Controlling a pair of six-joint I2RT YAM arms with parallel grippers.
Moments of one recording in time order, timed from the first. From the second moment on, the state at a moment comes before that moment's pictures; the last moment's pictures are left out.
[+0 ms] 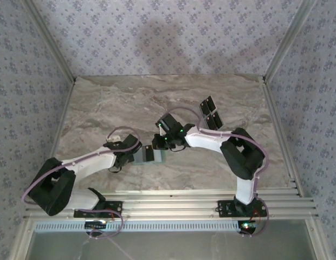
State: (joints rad) left arm -0.65 1.35 0.62 -0.69 -0.57 -0.94; right arm 0.84 1.91 1.23 -0.31 -0.29 0.67
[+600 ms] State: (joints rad) left arm -0.65 1.39 0.62 -0.65 -0.54 -0.94; right arm 0.88 2.01 1.31 -0.37 -0.30 0.66
